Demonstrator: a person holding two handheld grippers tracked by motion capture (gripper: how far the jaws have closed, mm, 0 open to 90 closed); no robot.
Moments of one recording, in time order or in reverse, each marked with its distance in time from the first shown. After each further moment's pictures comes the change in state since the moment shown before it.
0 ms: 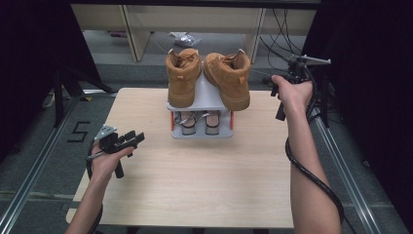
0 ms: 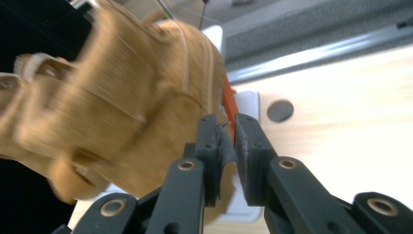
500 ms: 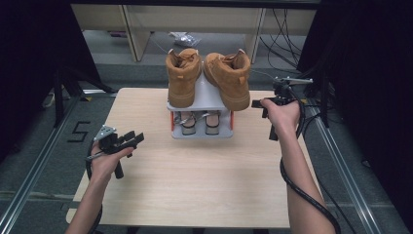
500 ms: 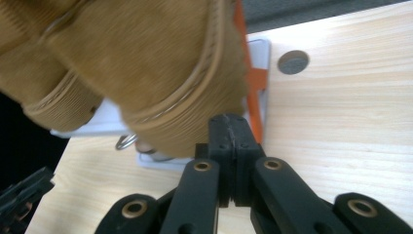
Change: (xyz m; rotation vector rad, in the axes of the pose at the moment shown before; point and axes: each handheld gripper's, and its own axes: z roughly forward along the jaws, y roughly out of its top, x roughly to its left) left arm 0.001 0.000 -0.002 -0.001 0.001 0.000; right arm -0.003 -0.053 0.020 0.128 0.006 -0.077
